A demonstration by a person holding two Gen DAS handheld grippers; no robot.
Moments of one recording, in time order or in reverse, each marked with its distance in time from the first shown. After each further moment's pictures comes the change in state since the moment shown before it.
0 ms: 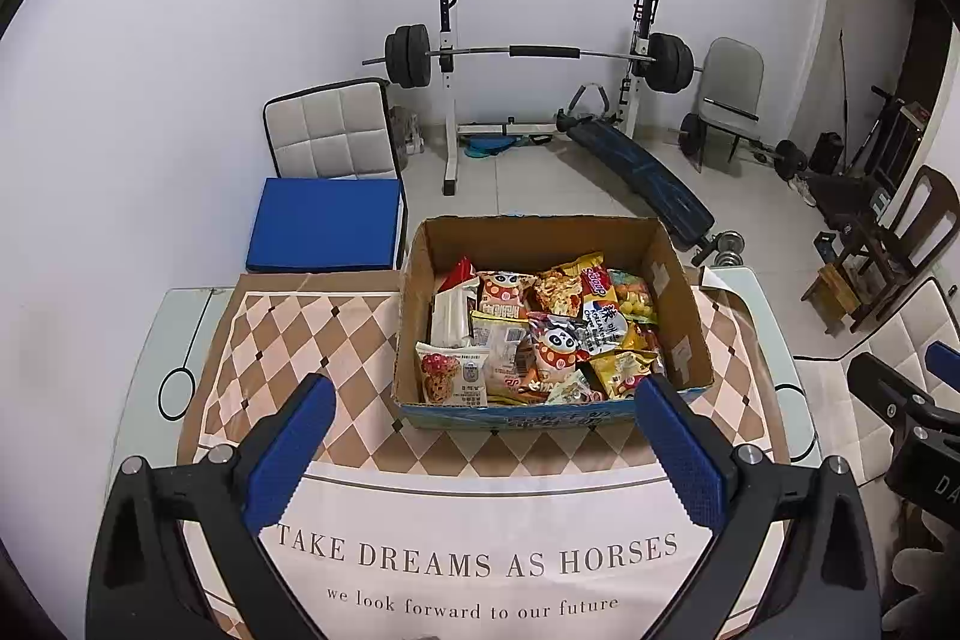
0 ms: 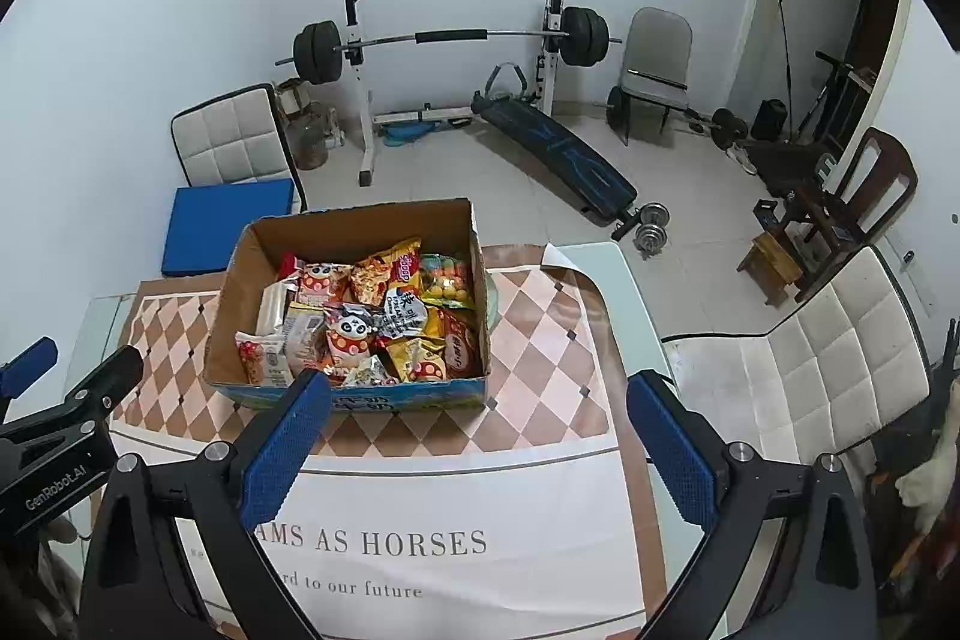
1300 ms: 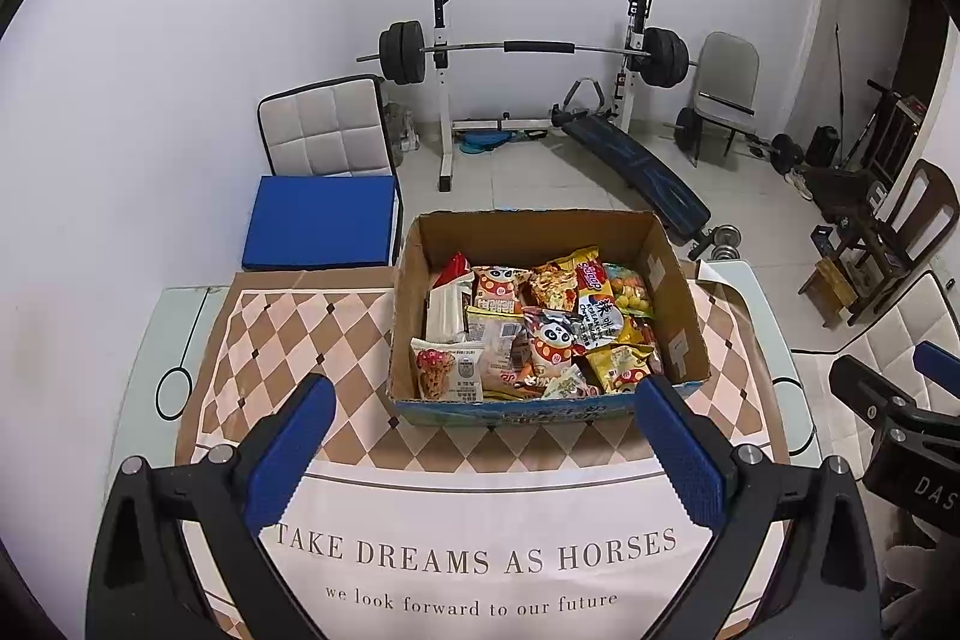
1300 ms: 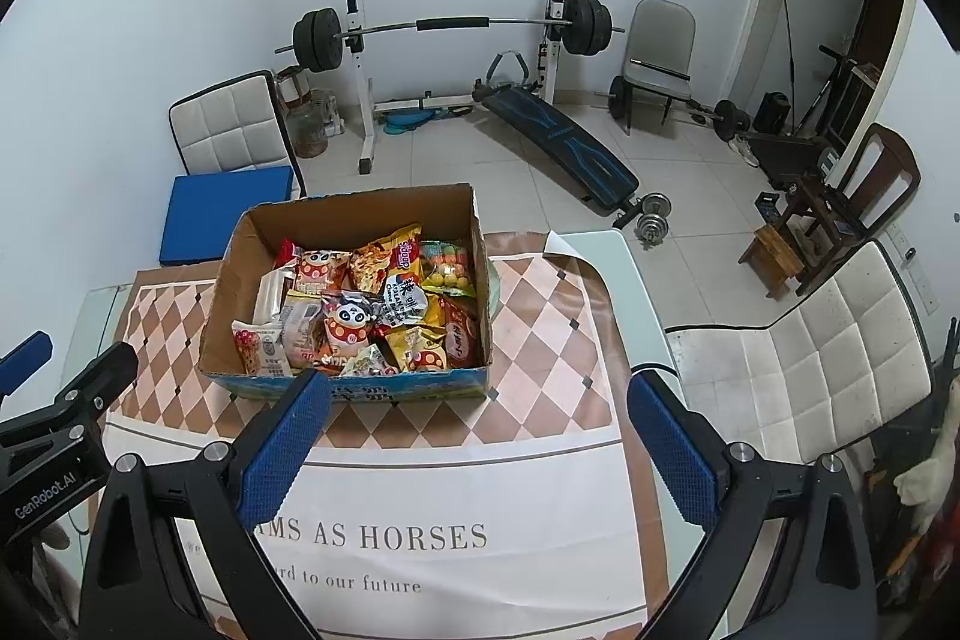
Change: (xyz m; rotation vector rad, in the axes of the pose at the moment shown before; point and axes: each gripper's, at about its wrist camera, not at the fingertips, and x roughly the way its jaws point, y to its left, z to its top) left arm 0.003 -0.003 -0.003 0.010 0.015 -0.005; right arm 0.015 0.000 -0.002 -0.004 0.021 0.002
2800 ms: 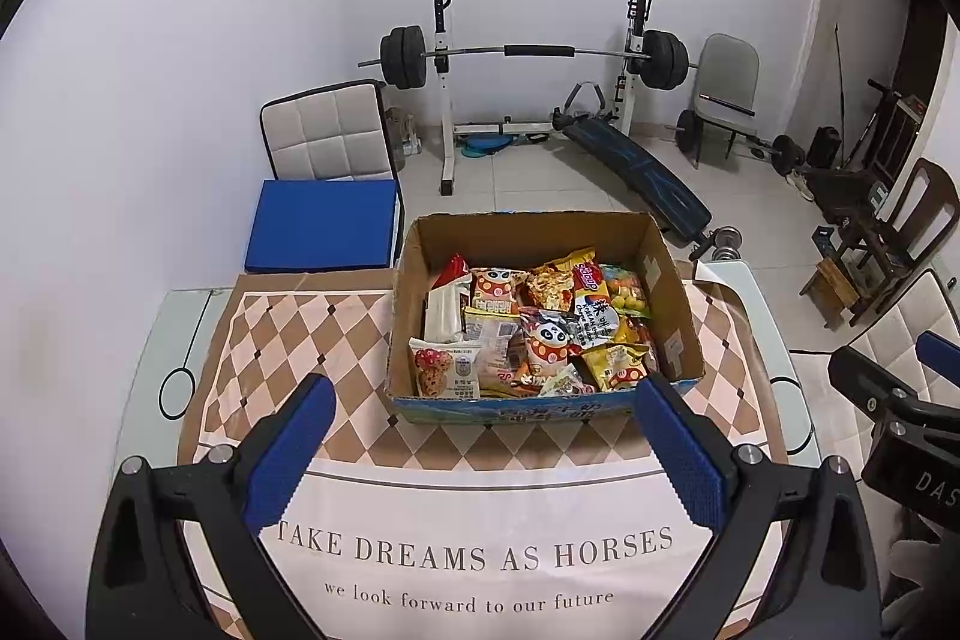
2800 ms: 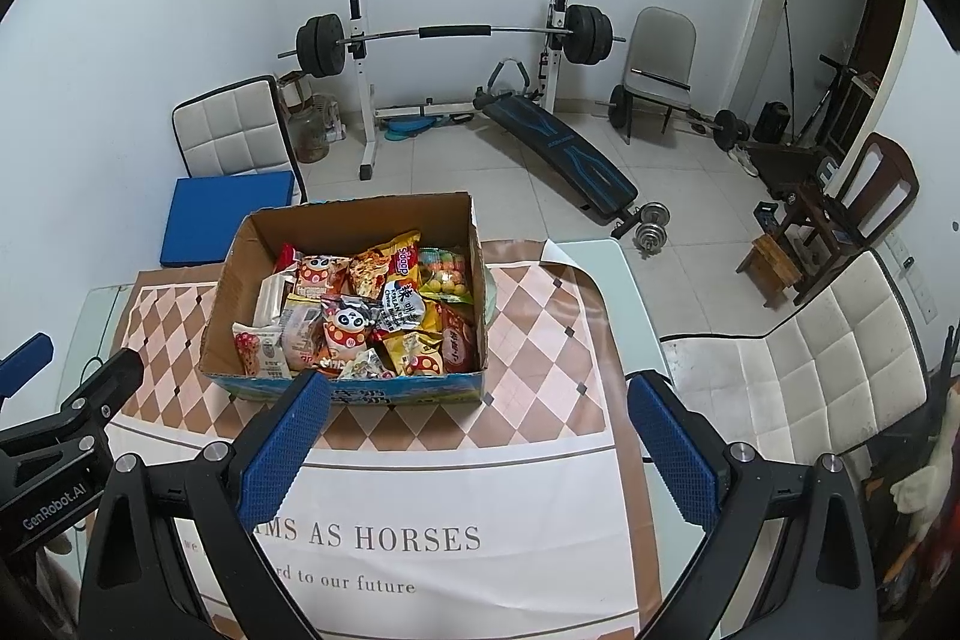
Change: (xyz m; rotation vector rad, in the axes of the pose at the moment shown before) left arm -0.008 -0.001 0.000 0.004 -0.008 0.005; right arm -0.006 0.001 -0.003 -0.015 -0.015 -0.001
